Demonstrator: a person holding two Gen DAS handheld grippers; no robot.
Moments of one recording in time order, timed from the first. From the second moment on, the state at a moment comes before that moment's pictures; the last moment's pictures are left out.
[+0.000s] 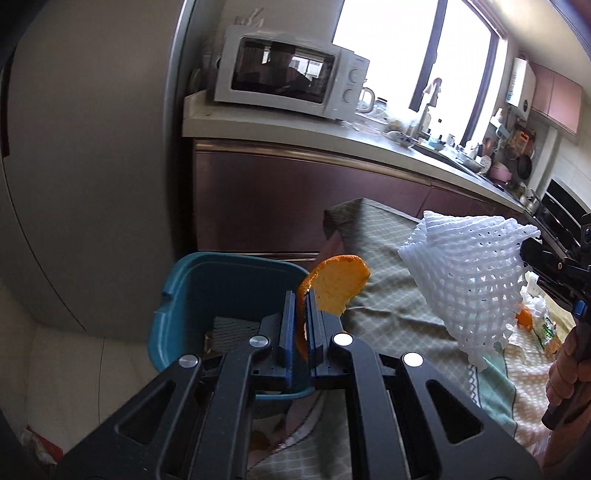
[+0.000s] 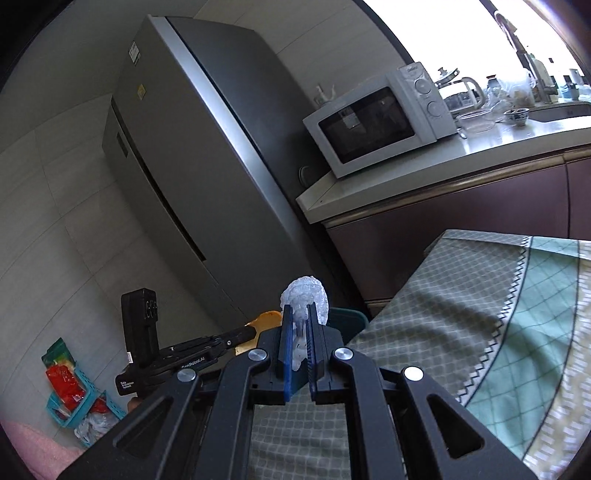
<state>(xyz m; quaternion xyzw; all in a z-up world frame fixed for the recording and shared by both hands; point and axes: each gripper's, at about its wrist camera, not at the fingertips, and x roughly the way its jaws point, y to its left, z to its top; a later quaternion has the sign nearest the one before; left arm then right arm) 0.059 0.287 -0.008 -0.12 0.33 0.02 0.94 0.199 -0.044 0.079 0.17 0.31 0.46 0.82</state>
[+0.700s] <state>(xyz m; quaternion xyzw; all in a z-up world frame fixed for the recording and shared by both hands) 0.115 0.344 -0.103 -0.15 0.41 0.09 0.90 0.254 0.092 -0.005 0.09 0.47 0.44 0.76</state>
